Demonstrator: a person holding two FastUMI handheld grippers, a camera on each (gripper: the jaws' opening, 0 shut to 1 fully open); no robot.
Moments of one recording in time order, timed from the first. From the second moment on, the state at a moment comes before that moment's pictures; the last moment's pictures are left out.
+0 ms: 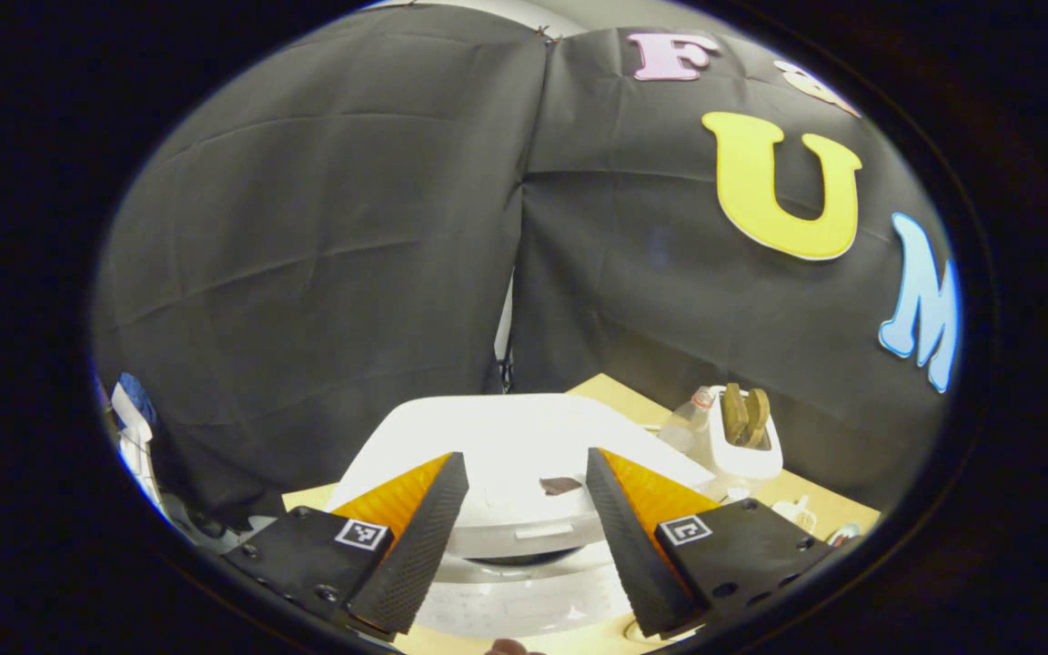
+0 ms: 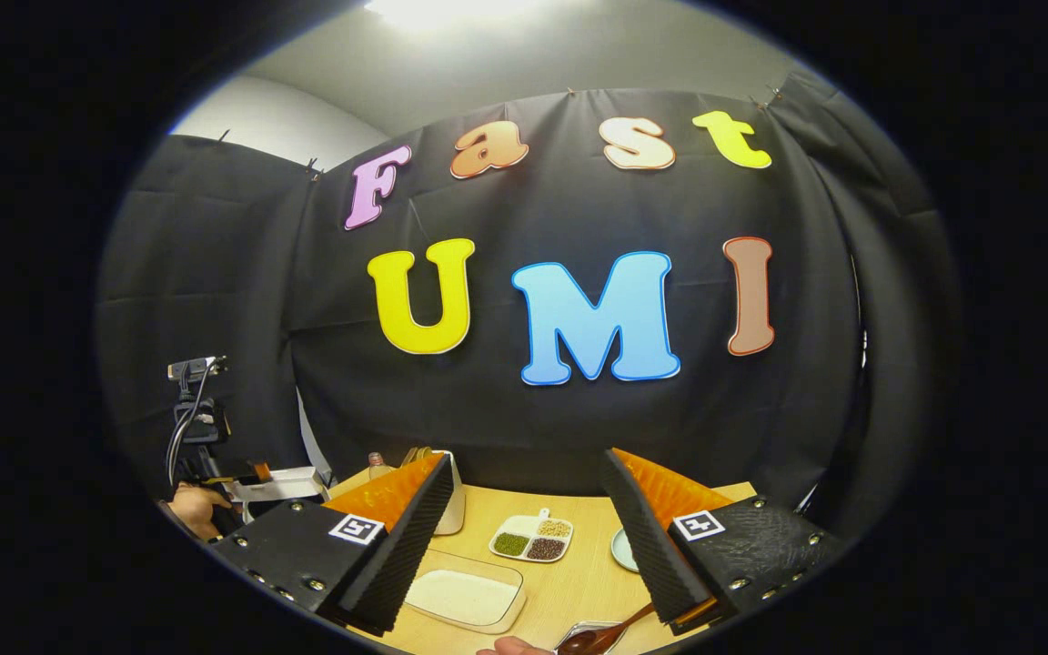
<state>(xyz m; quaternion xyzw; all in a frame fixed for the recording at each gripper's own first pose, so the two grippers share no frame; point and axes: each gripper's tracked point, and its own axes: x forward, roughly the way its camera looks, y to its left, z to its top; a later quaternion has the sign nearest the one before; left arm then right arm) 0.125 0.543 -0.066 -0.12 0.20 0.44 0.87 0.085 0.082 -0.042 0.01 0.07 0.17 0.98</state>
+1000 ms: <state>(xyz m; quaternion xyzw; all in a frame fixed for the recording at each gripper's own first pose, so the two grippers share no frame) 0.121 0.543 -0.079 -0.10 0.25 0.44 0.86 0.075 0.064 -0.054 0.01 0.08 0.14 0.99</state>
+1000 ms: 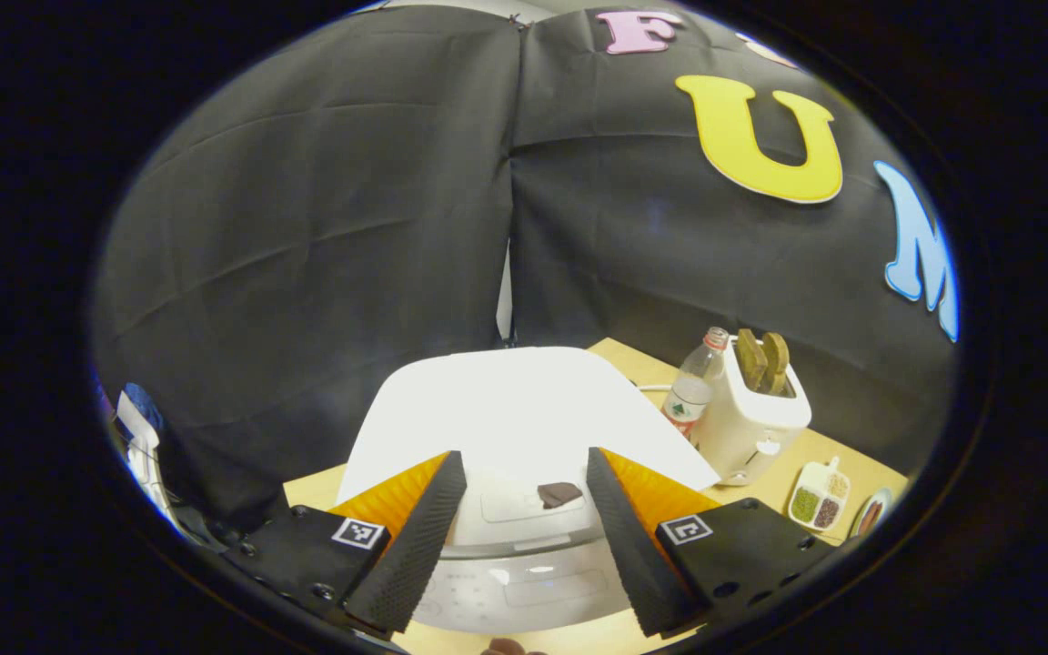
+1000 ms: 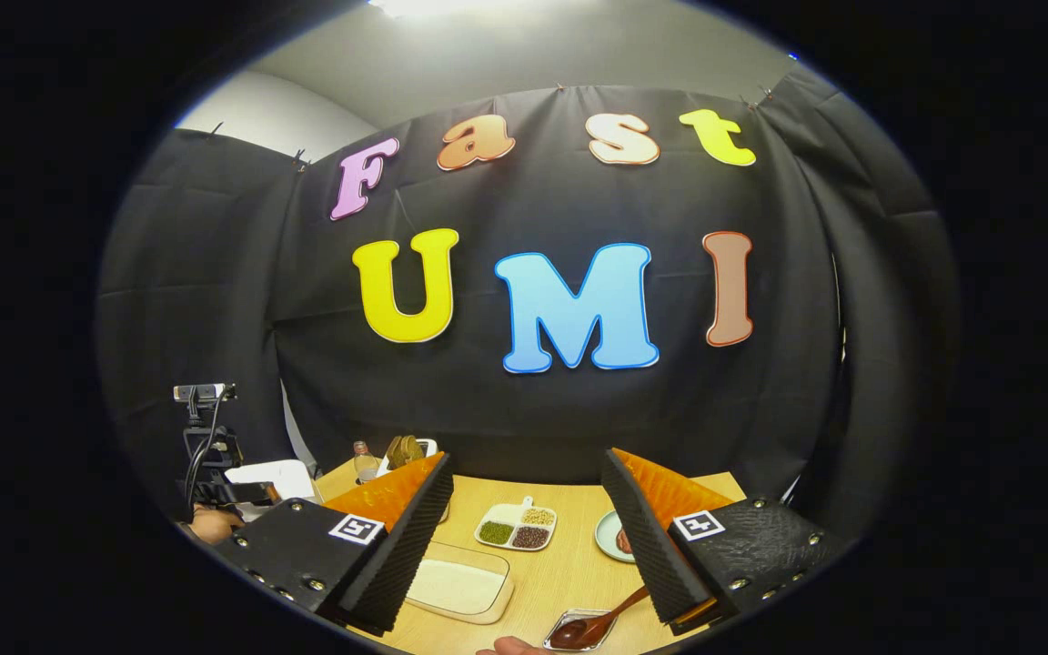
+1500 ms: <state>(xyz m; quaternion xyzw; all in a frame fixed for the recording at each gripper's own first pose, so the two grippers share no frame) 0.118 0.536 -0.089 -0.11 0.27 0.44 0.85 0.072 0.053 -0.075 0.05 0.11 0.12 0.99</state>
